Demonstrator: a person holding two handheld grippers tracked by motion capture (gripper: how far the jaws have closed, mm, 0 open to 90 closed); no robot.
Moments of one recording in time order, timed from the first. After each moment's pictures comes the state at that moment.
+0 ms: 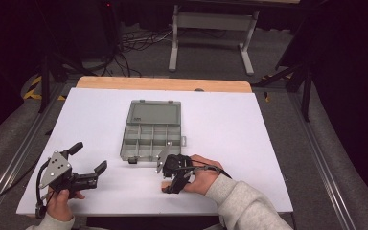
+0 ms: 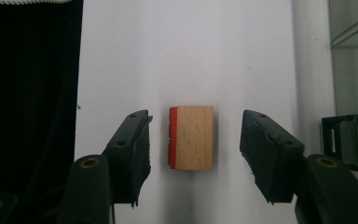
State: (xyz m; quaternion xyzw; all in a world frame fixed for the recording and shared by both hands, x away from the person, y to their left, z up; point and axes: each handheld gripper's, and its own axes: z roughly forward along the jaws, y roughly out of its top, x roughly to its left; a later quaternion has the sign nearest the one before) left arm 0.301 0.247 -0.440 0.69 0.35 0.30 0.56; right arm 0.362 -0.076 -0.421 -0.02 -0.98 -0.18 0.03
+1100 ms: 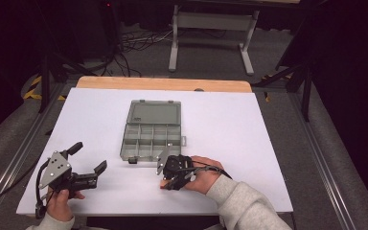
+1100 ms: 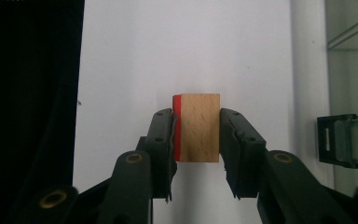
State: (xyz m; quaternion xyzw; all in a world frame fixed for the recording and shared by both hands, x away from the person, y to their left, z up) left arm 0.300 0.247 -0.439 0.69 0.35 0.30 0.56; right arm 0.358 -0.078 -0.416 -0.01 -0.98 -0.18 0.01
